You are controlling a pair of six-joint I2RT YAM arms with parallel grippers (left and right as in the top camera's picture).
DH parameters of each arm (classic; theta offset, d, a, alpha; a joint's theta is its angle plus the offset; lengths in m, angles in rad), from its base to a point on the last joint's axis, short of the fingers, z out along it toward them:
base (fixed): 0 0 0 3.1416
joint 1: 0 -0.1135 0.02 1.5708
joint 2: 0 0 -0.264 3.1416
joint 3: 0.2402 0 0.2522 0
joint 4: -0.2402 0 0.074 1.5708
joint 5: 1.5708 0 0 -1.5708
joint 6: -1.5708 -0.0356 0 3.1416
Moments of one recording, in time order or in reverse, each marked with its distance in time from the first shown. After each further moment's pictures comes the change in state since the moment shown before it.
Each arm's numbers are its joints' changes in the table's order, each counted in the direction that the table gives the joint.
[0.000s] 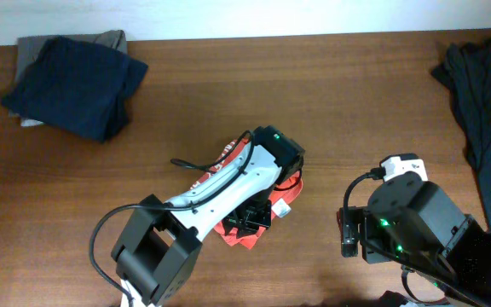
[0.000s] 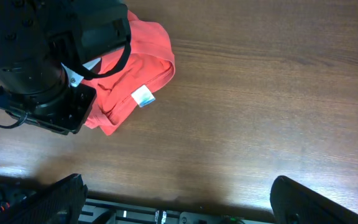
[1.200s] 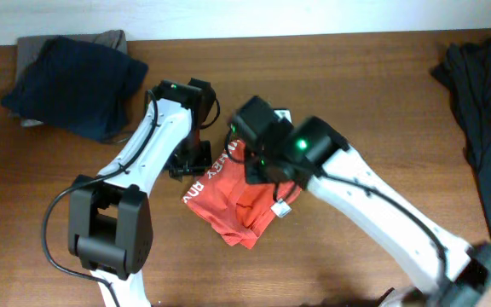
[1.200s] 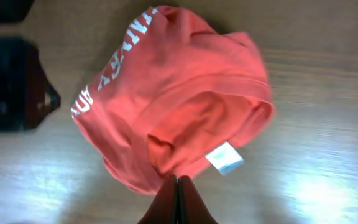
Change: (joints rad) left arm -0.484 -0.010 -0.021 0.280 -0.056 -0.226; right arm 0.066 0.614 -0.002 0.444 -0.181 -0.058
